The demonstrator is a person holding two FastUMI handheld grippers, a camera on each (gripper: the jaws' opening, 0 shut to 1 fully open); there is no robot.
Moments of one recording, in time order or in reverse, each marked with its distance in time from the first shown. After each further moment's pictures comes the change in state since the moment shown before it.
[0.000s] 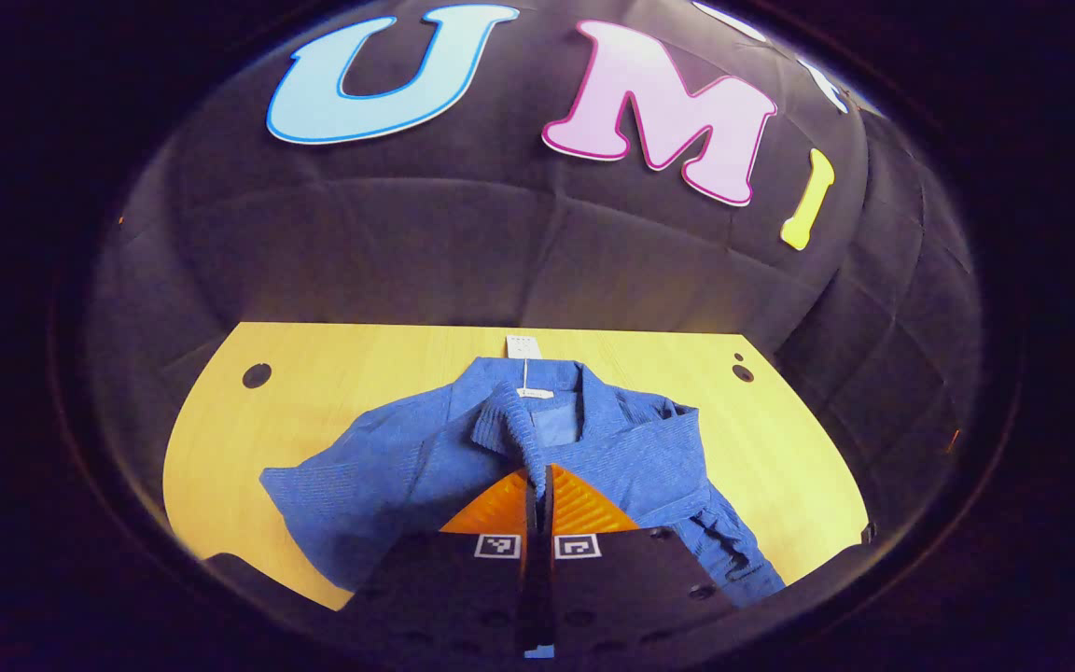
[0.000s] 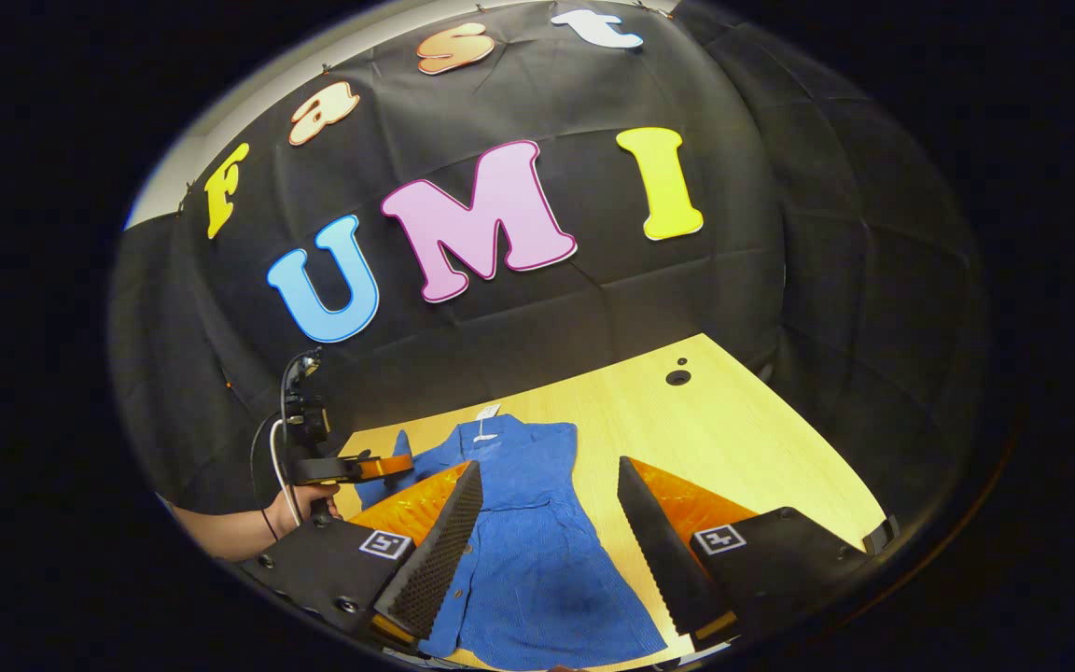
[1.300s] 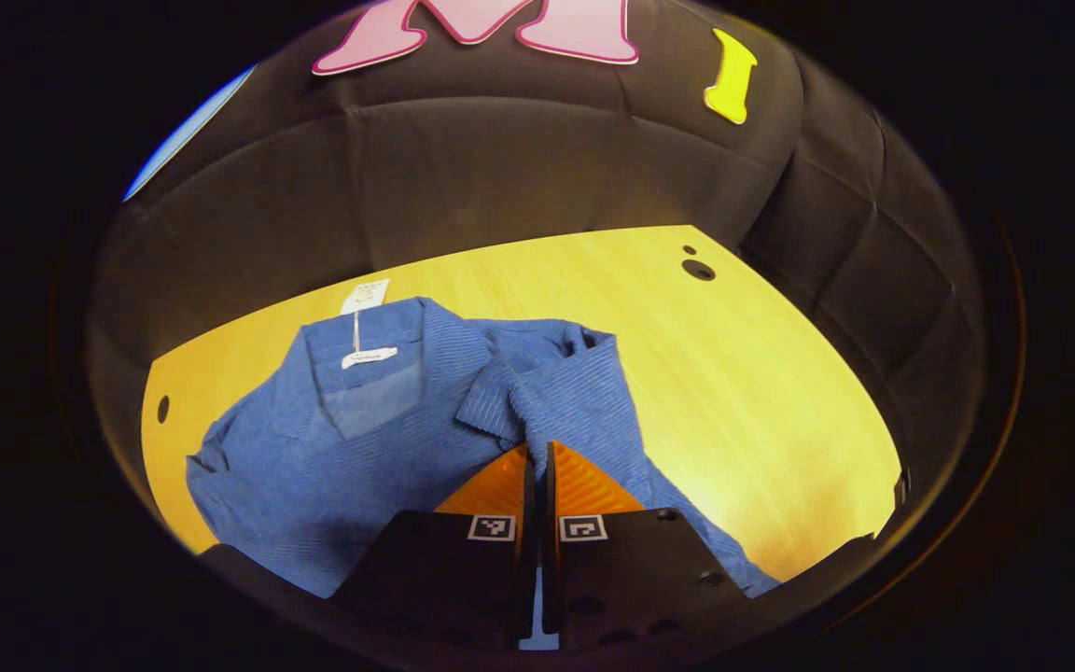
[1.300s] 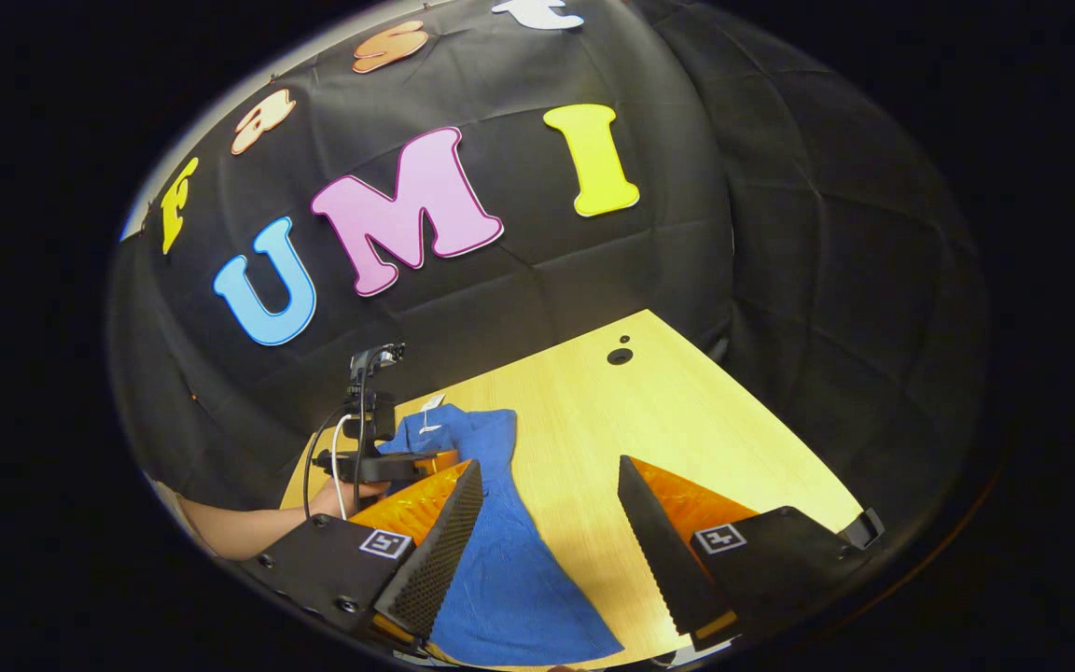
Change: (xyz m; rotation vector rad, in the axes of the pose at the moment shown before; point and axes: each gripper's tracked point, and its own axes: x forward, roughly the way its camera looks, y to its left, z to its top) left arm 0.101 -0.125 -0.043 0.187 0.221 -0.095; right arm 0.006 -0.068 -0.007 0.064 0.058 -0.116
